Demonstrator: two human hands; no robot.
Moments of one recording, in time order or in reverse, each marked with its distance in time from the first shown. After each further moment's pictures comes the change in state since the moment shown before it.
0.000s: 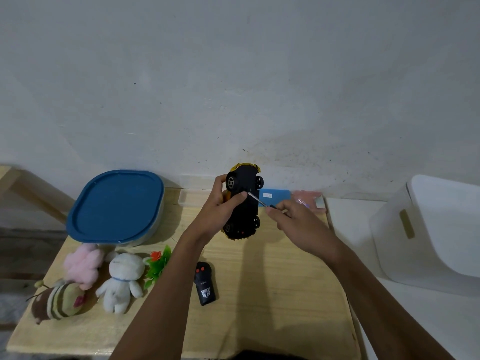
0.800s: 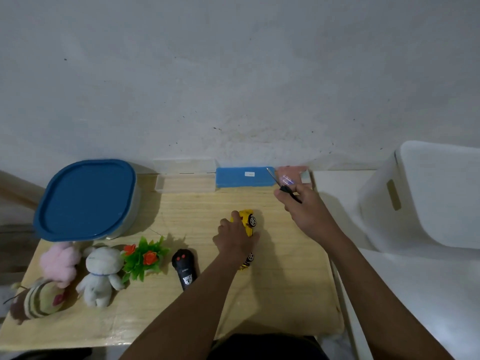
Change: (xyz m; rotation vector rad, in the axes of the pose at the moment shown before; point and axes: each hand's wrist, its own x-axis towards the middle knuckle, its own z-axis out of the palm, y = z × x) left_hand 0.019 -0.139 0.101 1.167 0.102 -0.439; right_hand 0.016 0.074 -0.028 0.276 0.194 0.070
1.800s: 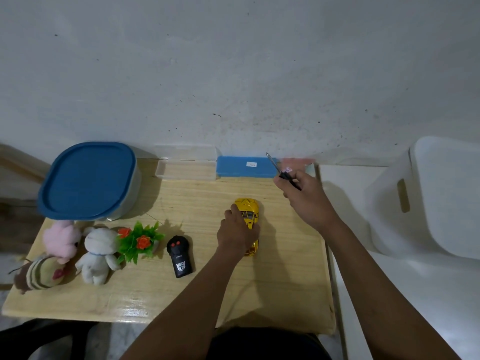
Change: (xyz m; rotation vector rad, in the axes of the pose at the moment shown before) left_hand -0.002 0.012 0.017 -0.138 0.026 -0.041; right_hand 0.027 0.013 -0.013 0.044 -0.109 -0.048
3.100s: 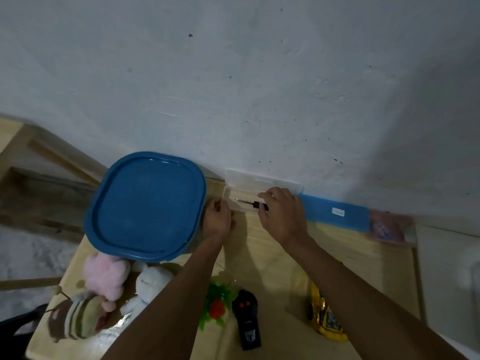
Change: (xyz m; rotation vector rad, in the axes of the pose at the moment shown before) left_hand 0.168 -0.164 -0.128 -0.953 0.187 -0.315; right_hand 0.162 0.011 0.244 -1.065 0.071 -0.527
